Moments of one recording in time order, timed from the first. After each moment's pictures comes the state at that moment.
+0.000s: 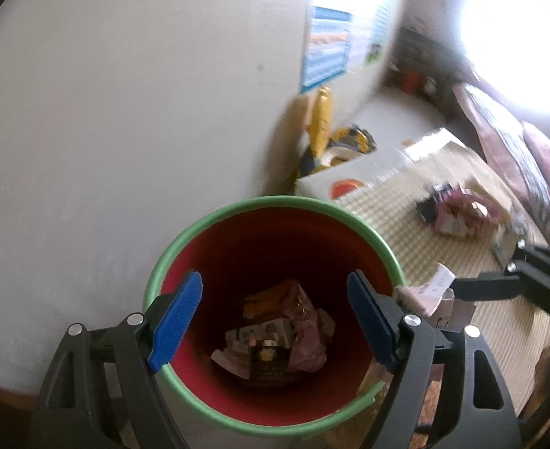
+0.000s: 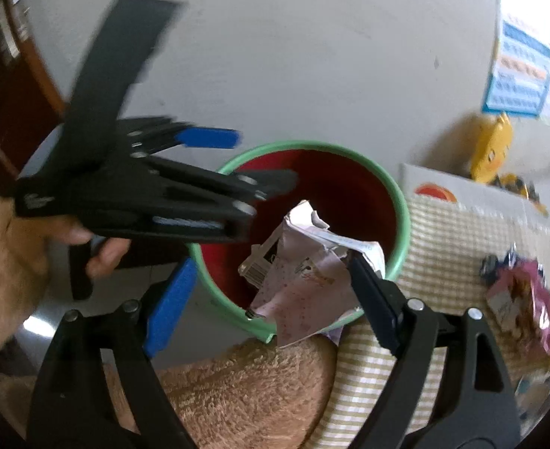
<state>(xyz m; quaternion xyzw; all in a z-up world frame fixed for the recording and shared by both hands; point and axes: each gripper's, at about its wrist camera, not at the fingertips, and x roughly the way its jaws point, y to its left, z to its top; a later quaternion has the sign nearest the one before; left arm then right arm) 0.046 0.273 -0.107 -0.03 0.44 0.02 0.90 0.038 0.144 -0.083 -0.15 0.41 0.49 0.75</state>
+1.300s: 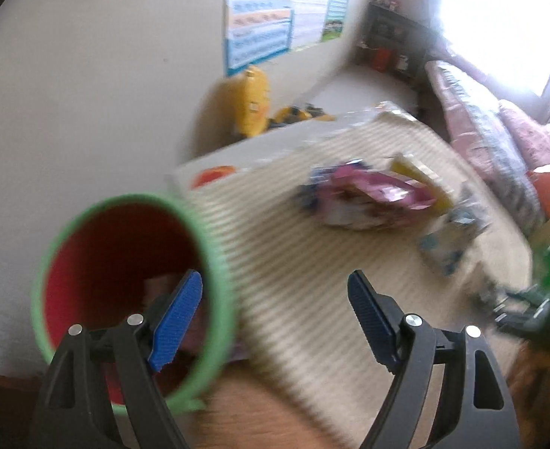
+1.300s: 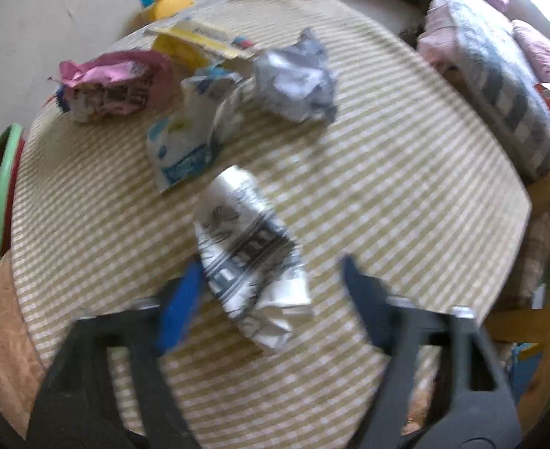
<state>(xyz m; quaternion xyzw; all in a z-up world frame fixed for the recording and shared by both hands) 0.084 0.107 -0.102 -0.05 0.48 -0.02 0.88 0.080 -0.206 -0.187 0.00 0.58 0.06 0.82</state>
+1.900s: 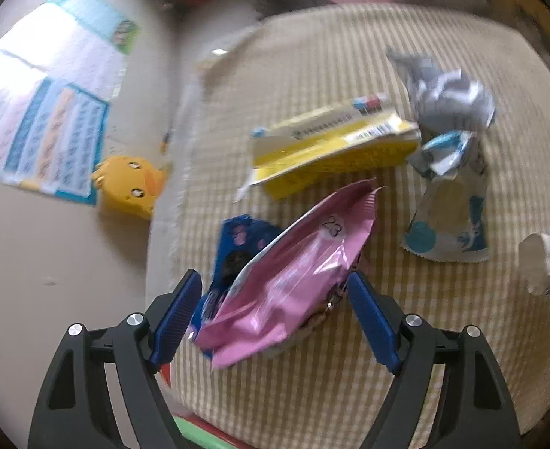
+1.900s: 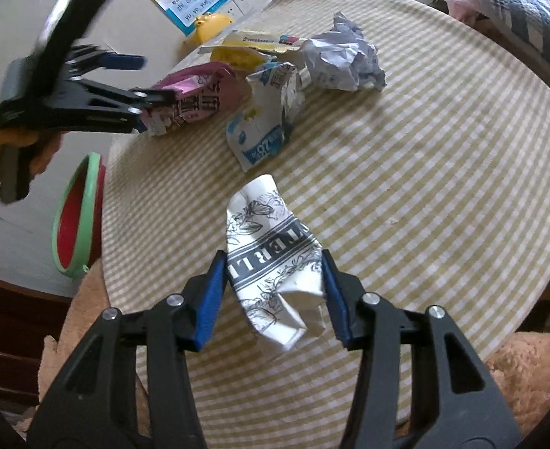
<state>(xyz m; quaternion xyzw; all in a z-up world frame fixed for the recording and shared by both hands) 0.216 -0.079 -0.154 0.40 0.52 -0.20 0.73 0.042 -0.218 -0.175 0.16 0.56 0.15 0.80</state>
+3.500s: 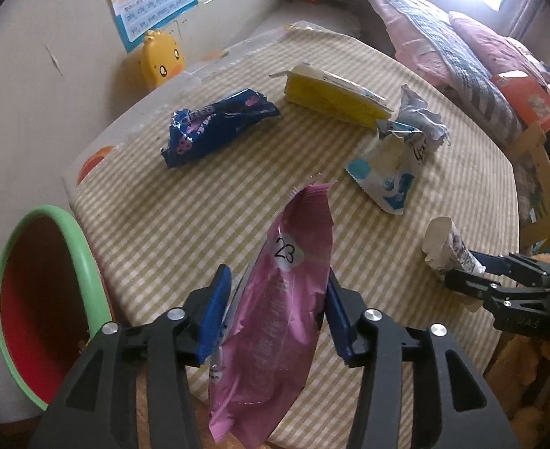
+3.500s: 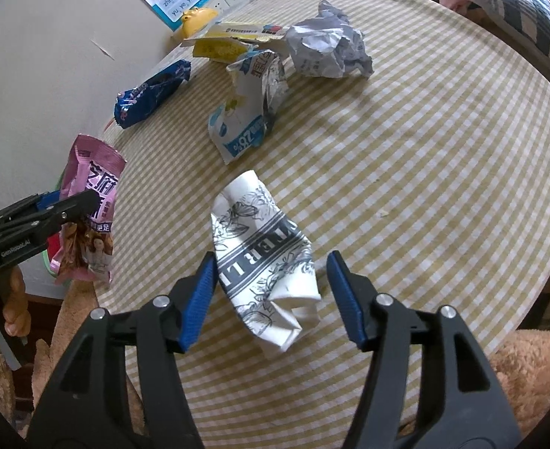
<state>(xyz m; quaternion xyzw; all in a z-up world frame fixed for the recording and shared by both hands) 0.091 0.012 -0.143 0.04 0.56 -0.12 0.82 0.048 -0.212 -0.186 0.15 0.57 0.12 0.80</state>
